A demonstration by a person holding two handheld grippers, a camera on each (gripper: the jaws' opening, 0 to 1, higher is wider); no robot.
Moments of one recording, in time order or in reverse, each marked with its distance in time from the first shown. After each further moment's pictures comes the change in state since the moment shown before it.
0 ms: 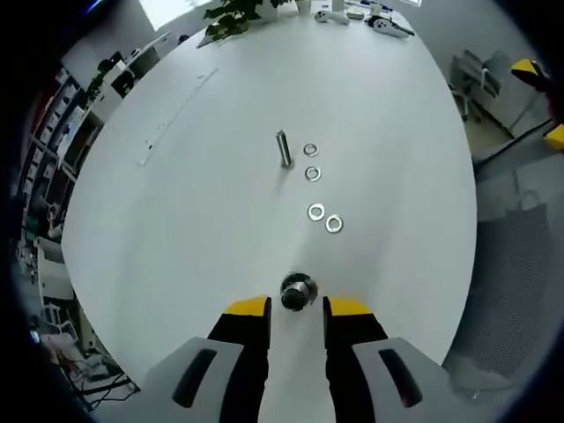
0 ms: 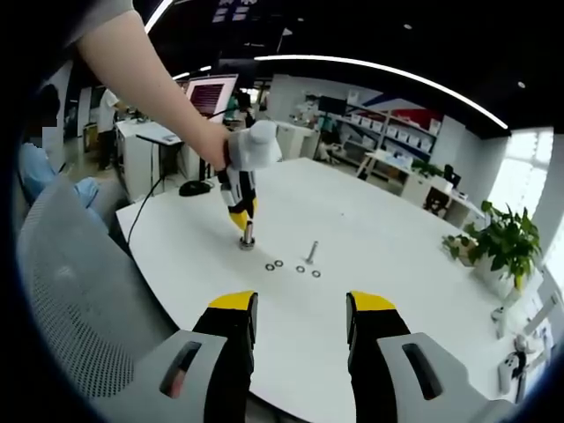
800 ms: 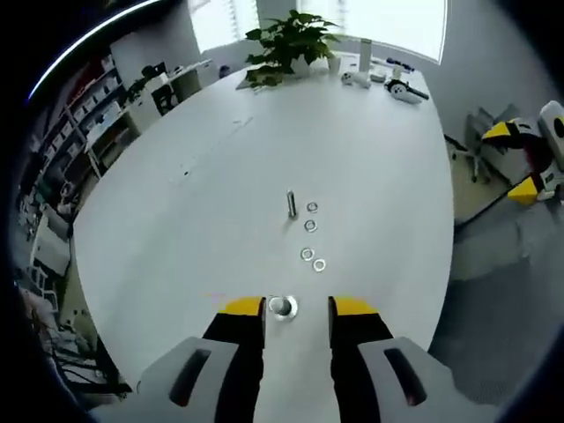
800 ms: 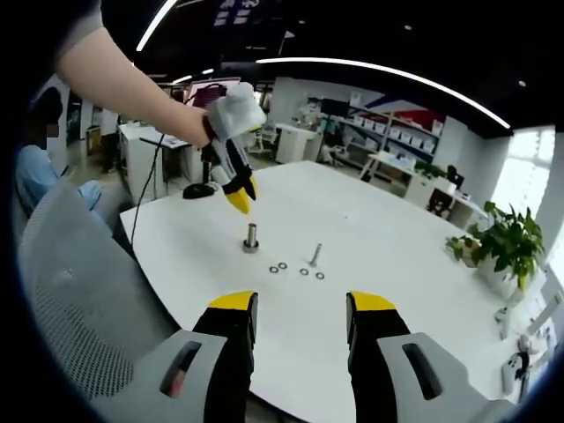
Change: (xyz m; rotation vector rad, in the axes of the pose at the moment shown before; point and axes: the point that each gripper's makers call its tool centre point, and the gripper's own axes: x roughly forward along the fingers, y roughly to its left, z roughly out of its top) left arm -0.062 -0.022 0.016 -0.165 -0.264 0.042; right arm -0.001 0.002 0.002 0.006 -0.013 0.018
